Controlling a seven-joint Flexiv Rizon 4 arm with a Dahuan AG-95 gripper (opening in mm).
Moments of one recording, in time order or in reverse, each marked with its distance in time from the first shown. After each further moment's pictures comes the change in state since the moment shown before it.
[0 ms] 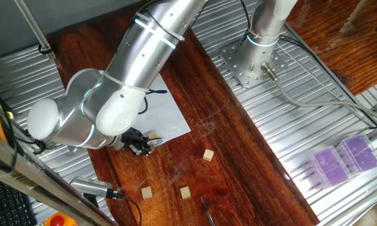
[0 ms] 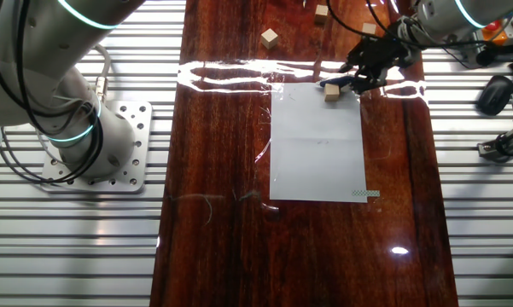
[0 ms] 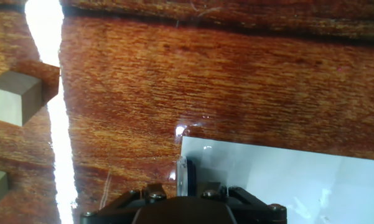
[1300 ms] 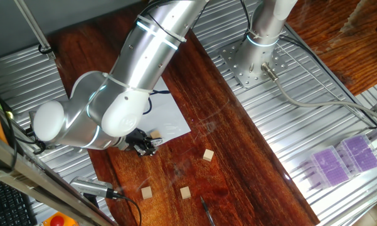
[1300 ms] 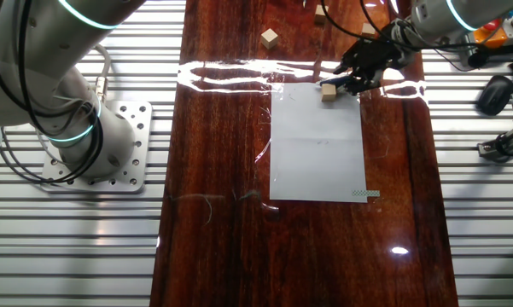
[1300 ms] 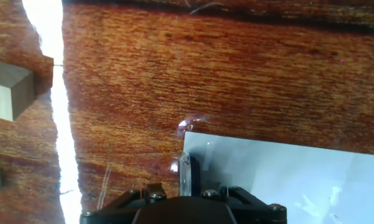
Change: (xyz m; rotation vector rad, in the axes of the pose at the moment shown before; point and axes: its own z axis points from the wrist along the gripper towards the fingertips) arm 0.007 0.003 0.014 0.001 0.007 0.008
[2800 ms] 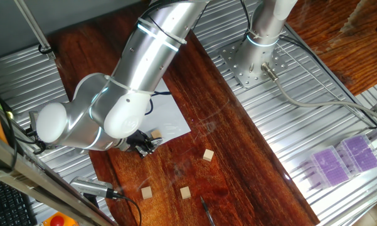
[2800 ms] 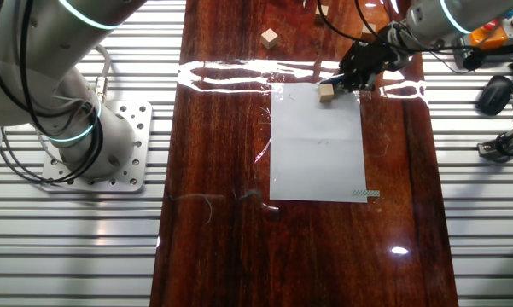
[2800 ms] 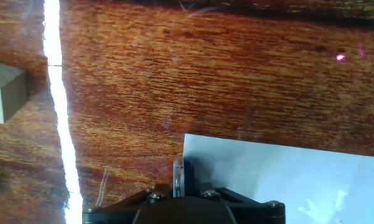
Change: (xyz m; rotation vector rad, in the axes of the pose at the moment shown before) arm -0.005 0.001 0.004 -0.002 0.000 -0.015
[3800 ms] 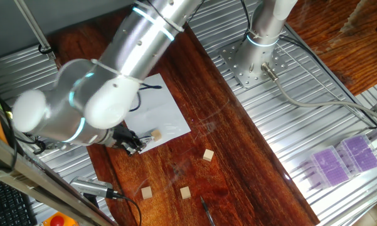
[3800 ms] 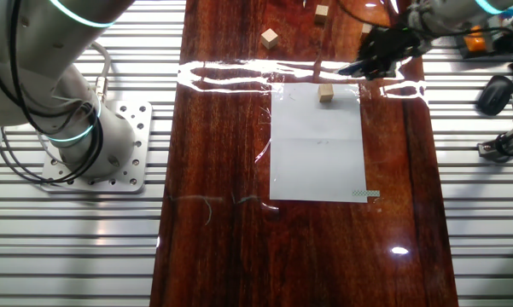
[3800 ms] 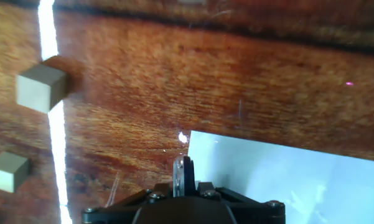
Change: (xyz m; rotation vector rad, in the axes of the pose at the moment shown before) arm -0.005 -0.003 -0.075 -0.011 -0.040 -0.076
